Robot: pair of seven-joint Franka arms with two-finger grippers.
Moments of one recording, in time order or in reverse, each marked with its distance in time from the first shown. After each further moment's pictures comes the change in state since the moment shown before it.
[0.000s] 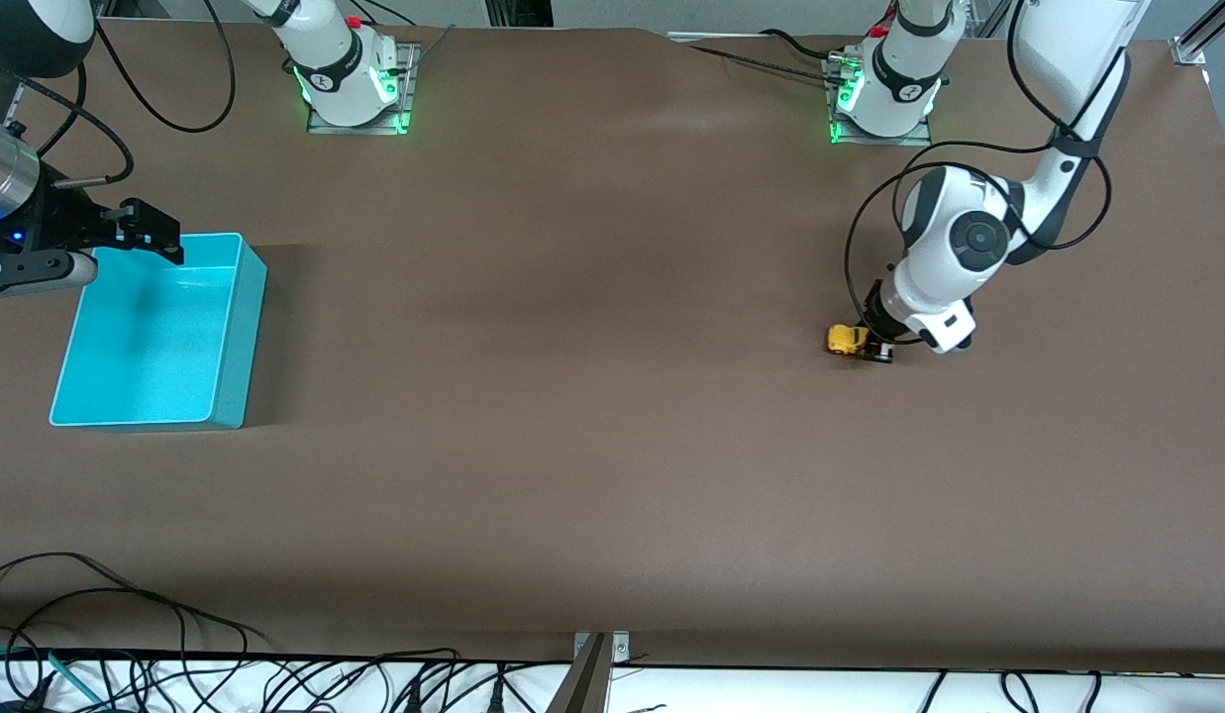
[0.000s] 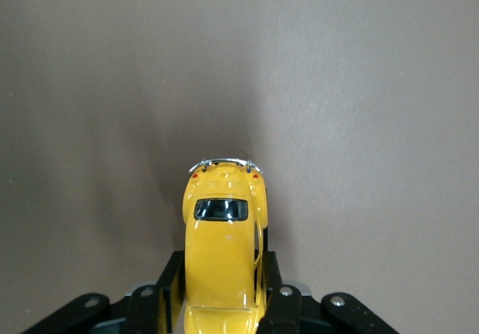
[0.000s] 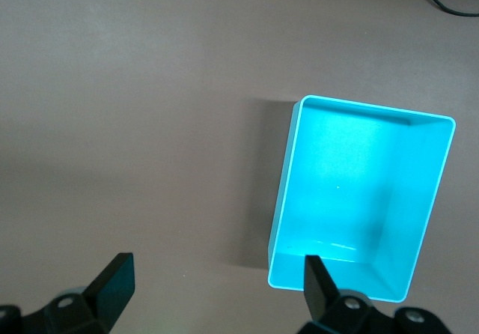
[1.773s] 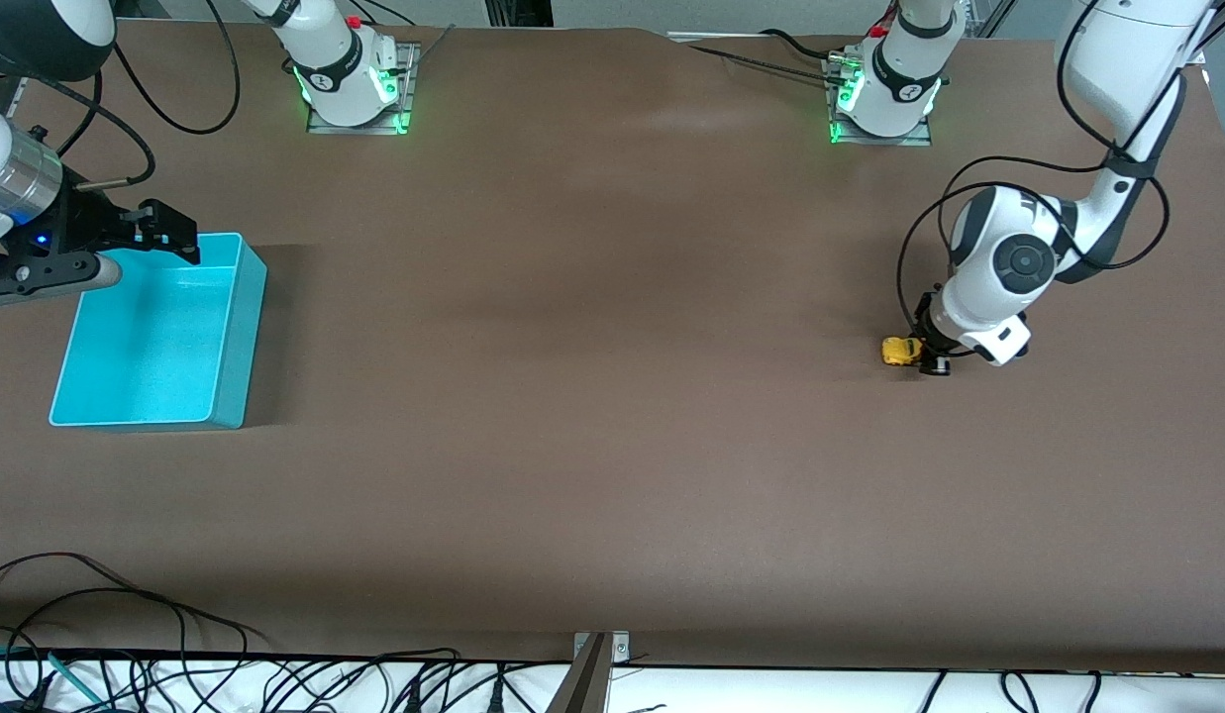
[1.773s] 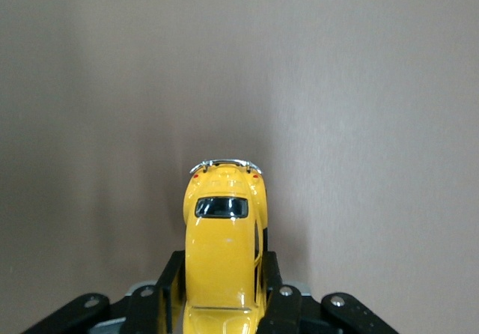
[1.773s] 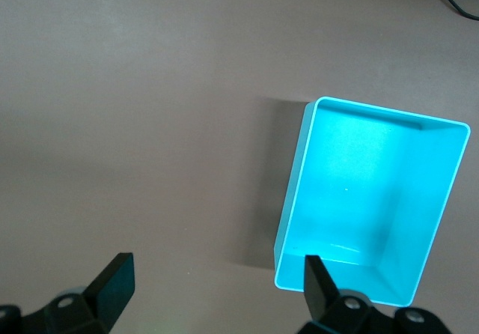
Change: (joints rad) left arm 0.230 0.055 -0.003 0.042 0.303 -0.032 -0.144; right arm 0.016 0.008 0.018 -0.001 0.000 -0.005 -0.001
